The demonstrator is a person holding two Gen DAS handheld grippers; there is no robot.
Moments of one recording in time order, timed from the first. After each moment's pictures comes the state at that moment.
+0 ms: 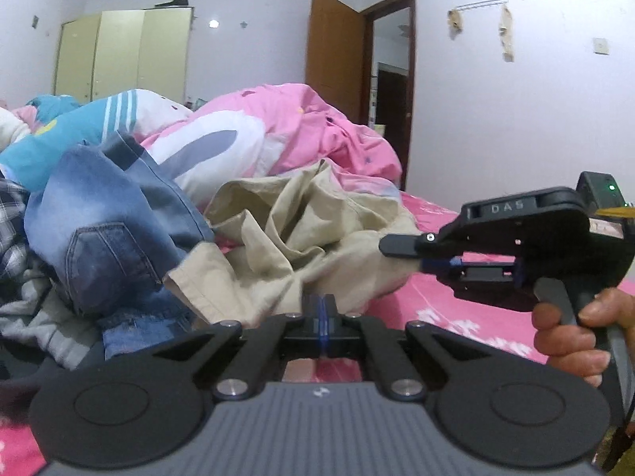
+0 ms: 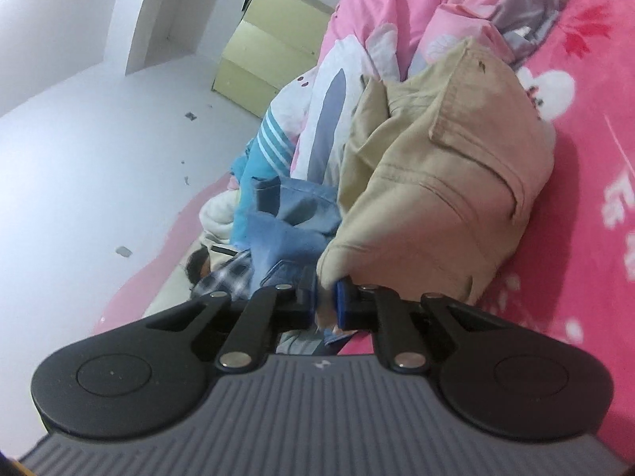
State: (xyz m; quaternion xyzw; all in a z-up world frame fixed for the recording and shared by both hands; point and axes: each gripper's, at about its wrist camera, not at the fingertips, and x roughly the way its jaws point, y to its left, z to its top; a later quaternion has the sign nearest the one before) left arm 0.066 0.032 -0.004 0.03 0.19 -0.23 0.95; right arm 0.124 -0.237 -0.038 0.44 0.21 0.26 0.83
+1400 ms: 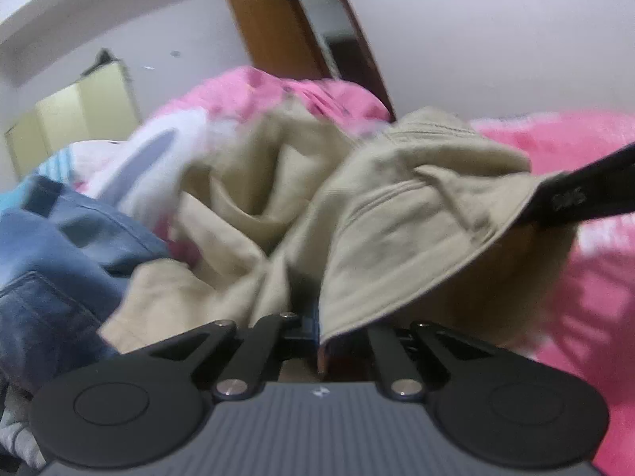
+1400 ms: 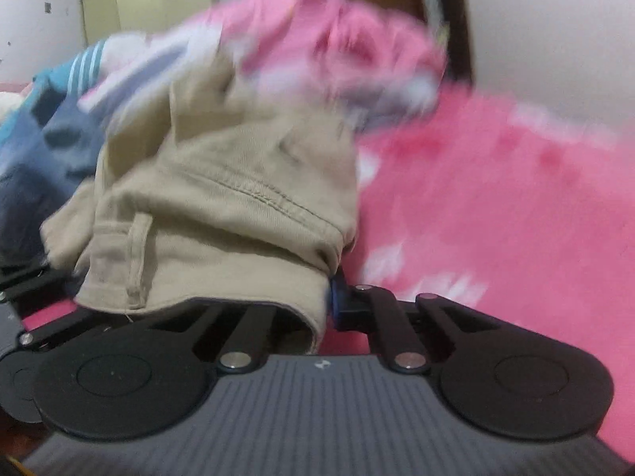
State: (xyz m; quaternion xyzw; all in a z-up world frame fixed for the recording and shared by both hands) left arm 0.152 -0.038 -0.090 0.22 0.13 -0.20 0.95; right arm 0.130 -0.202 -0.088 0.09 0.21 -0.09 0.97
